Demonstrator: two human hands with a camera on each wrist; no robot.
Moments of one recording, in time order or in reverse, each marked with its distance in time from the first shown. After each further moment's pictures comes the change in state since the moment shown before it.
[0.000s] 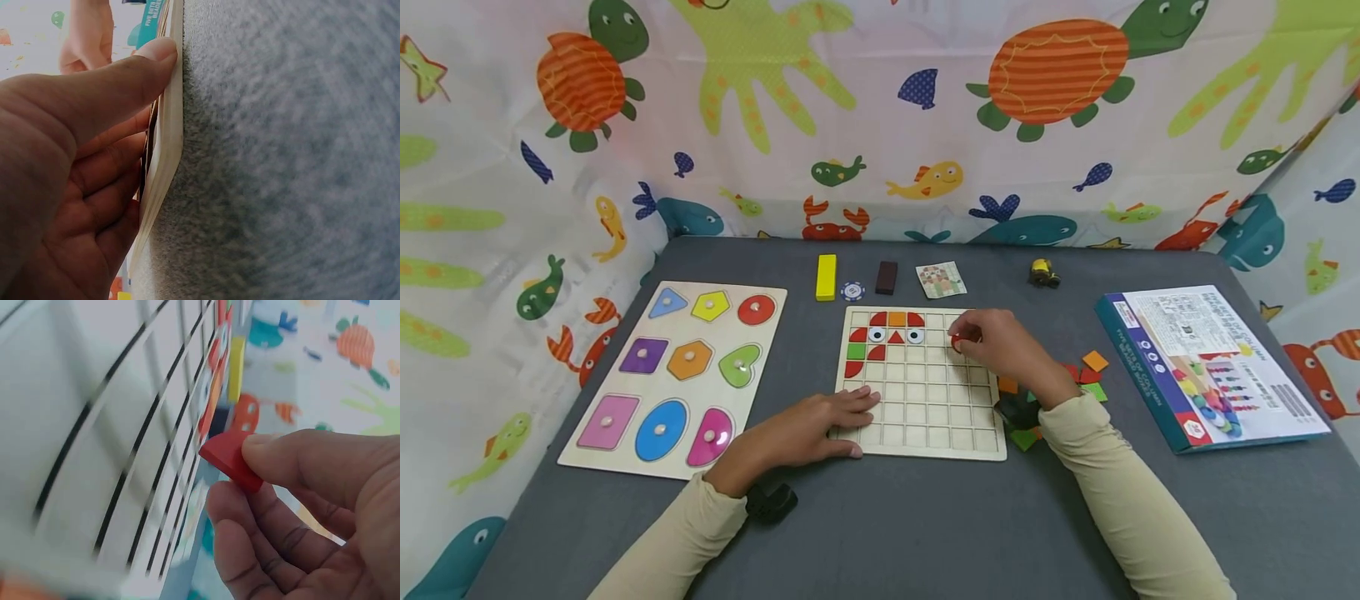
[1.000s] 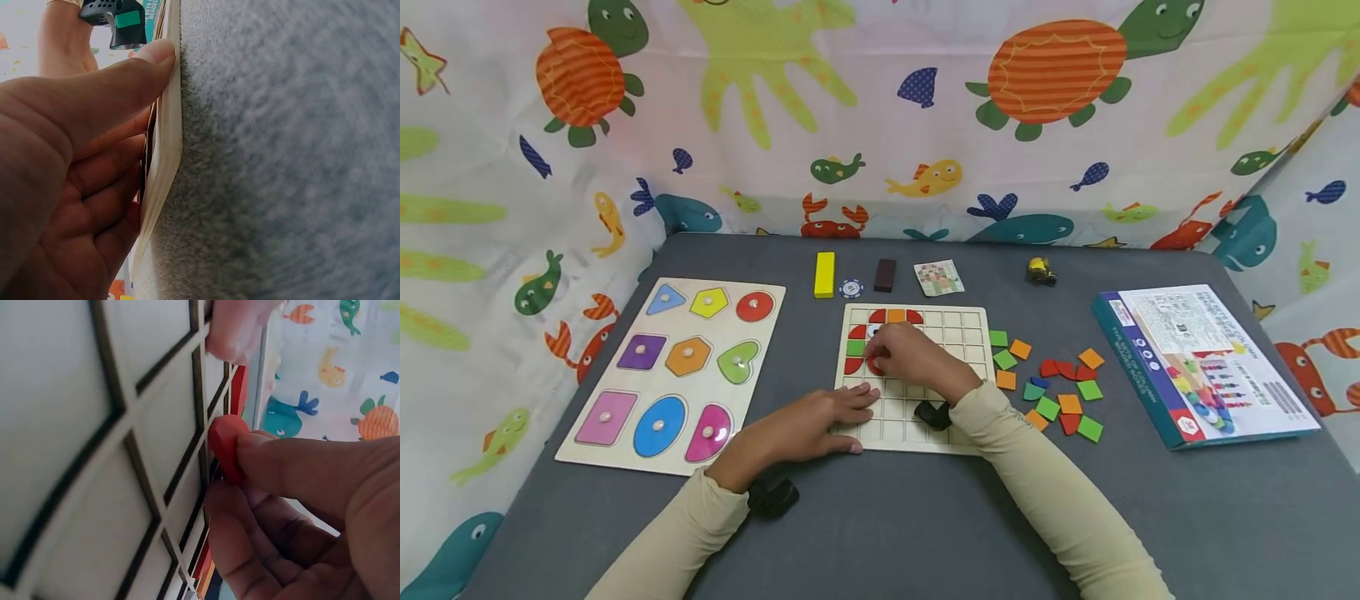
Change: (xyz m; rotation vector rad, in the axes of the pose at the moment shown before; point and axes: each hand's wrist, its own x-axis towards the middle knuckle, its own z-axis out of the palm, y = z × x) left_hand 0.006 -0.003 0.003 0.043 0.016 0.066; right_hand 0.050 -0.060 0.067 -0.067 -0.181 -0.246
